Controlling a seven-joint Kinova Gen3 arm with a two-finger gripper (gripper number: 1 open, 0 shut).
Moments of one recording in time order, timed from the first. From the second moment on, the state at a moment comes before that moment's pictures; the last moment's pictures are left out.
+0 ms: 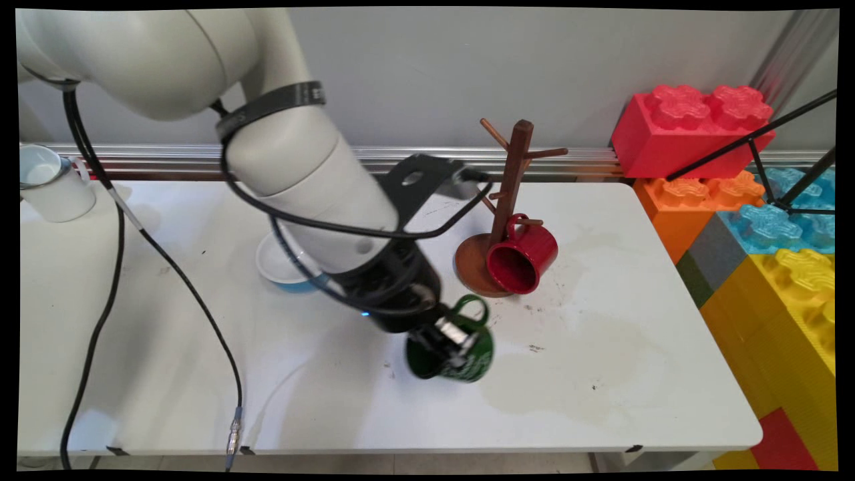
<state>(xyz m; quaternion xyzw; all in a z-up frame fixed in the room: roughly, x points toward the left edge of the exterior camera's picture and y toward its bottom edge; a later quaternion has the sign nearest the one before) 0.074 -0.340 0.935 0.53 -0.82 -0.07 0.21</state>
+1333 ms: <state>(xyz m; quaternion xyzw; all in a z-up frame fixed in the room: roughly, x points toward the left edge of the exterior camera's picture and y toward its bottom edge) 0.102 -0.406 0.869 0.32 -0.94 0.07 0.06</state>
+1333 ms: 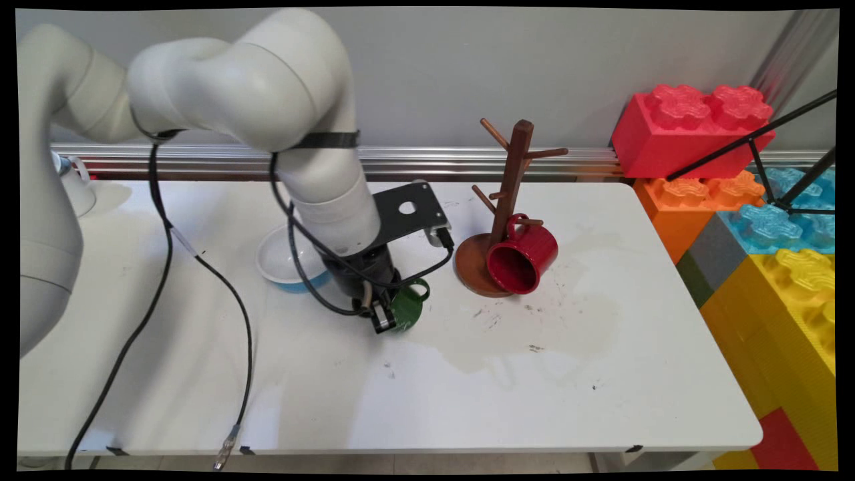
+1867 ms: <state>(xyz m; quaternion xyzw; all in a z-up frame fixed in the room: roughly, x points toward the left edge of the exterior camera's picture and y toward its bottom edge) 0.080 -0.437 0.854 0.28 -0.95 0.11 0.01</state>
